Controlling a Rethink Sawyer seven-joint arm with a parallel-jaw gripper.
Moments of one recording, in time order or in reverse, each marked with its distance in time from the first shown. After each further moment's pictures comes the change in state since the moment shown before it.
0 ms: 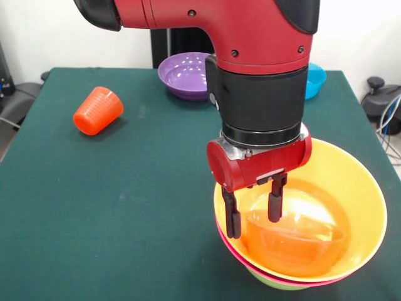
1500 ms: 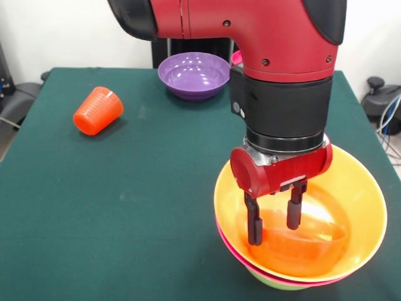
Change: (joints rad) arm 0.059 0.009 -0.064 0.020 0.030 -0.094 0.000
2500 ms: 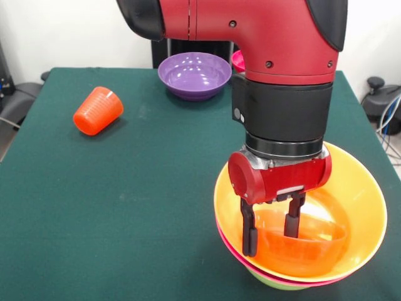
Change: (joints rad) arm 0.036 0.006 -0.071 0.006 0.001 -0.126 0.084
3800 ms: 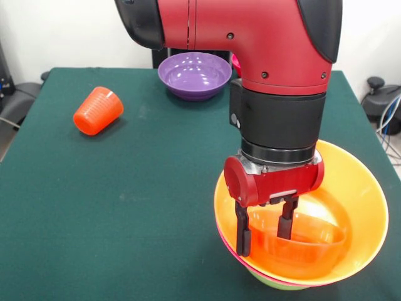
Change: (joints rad) arm 0.009 0.017 -0.027 0.000 0.009 0.000 0.021
